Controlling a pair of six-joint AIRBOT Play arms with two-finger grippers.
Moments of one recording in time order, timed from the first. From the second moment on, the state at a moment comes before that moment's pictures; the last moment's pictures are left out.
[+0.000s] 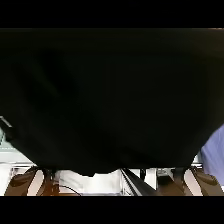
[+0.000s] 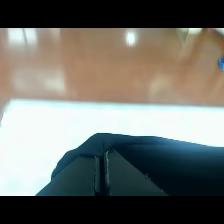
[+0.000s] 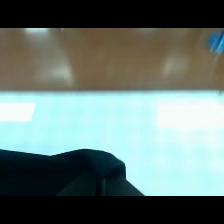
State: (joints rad) left arm 0.26 -0.63 1.47 1.26 -1.27 -1.46; right arm -0.34 -0.70 1.63 -1.15 1.49 1.47
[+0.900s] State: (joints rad) left arm 0.05 -1.66 1.50 1.14 -0.84 -1.62; right arm -0.22 -1.75 1.66 -0.99 1.14 1.44
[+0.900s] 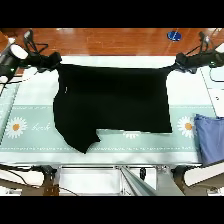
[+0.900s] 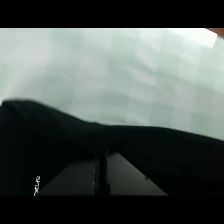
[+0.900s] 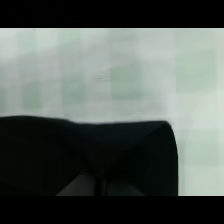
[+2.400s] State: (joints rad) left arm 0.29 -1.44 1.21 1.21 -1.47 -1.38; right arm -0.40 -1.40 1.25 -1.16 1.33 1.41
